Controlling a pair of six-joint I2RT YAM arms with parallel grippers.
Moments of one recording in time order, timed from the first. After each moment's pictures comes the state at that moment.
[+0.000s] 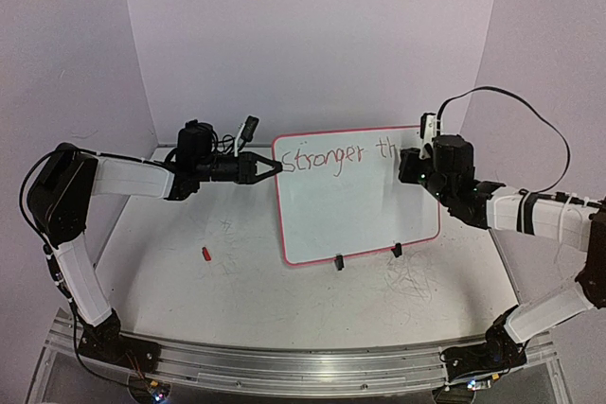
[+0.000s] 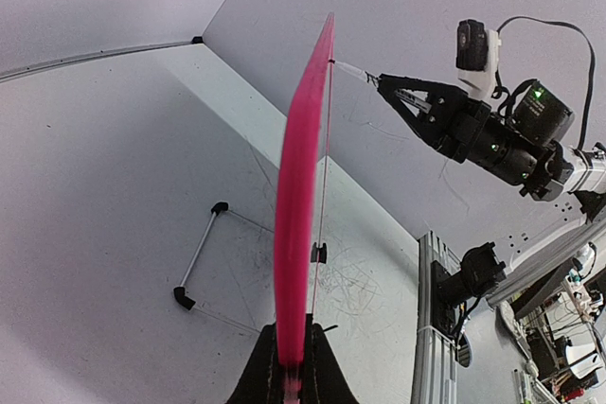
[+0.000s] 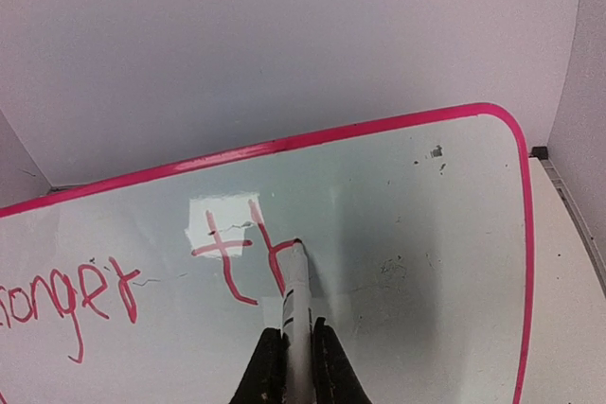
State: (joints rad) left arm -0.52 1.79 1.10 0.48 0.82 -0.47; right arm 0.54 1.37 0.86 0.25 0.34 0.29
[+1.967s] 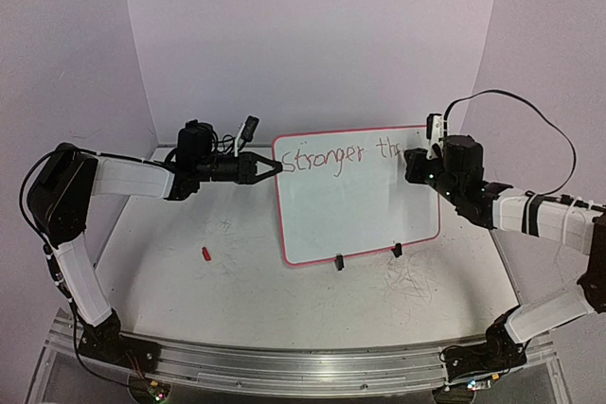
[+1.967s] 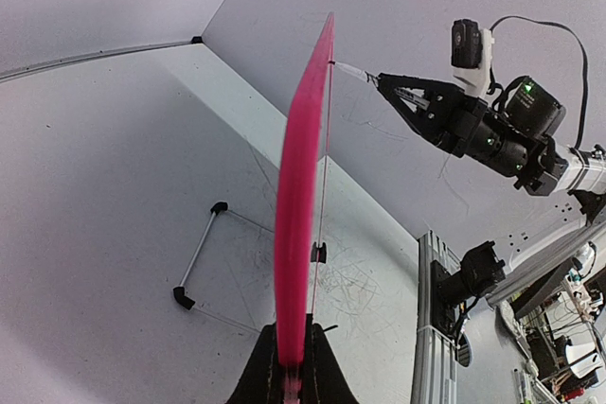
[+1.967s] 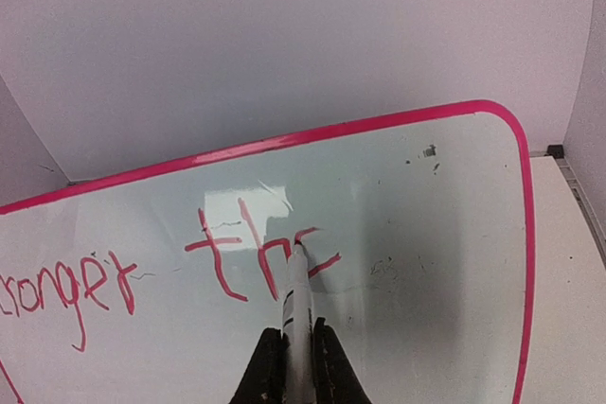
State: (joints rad) left arm -0.52 1.79 1.10 0.48 0.82 -0.47; right arm 0.47 1.34 0.84 0.26 0.22 0.29
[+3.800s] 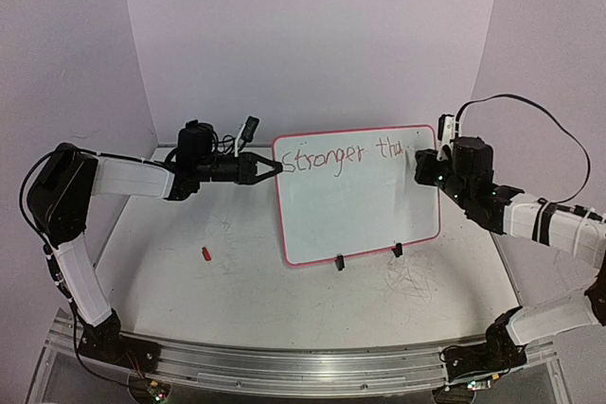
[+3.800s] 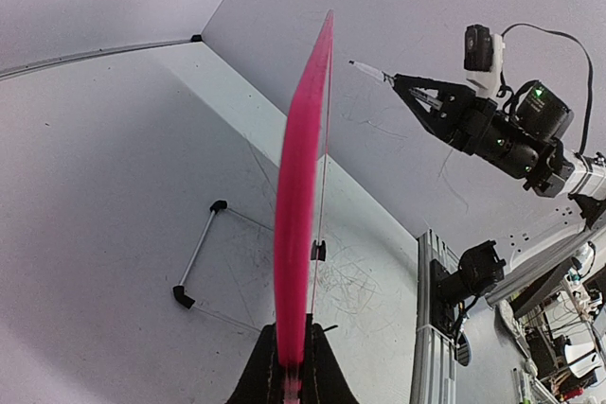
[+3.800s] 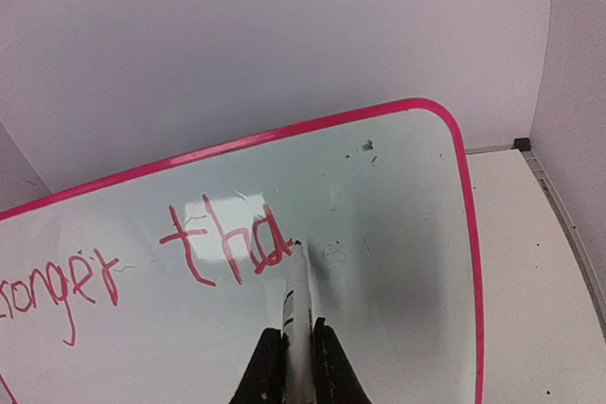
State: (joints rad) left arm -0.53 1.79 1.10 0.48 0.82 -0.47; right arm 0.47 1.26 0.80 0.19 0.29 0.31
